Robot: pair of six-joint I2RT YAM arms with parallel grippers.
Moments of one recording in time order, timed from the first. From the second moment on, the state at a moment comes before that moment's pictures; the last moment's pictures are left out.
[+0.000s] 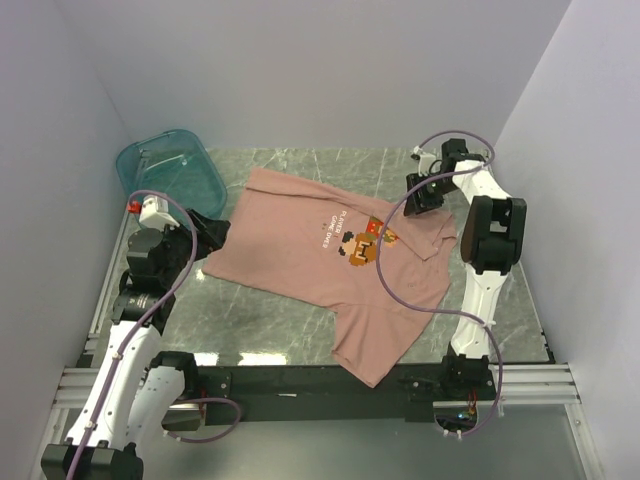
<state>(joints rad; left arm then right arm) -0.07 0.69 0.62 -0.15 0.16 -0.63 -0.07 2.23 1.83 -0.84 -0.50 -0.33</state>
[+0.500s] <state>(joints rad) -0.07 0.68 0.62 -0.15 0.16 -0.63 -0.05 2.28 1.86 -0.88 -0.50 -0.34</state>
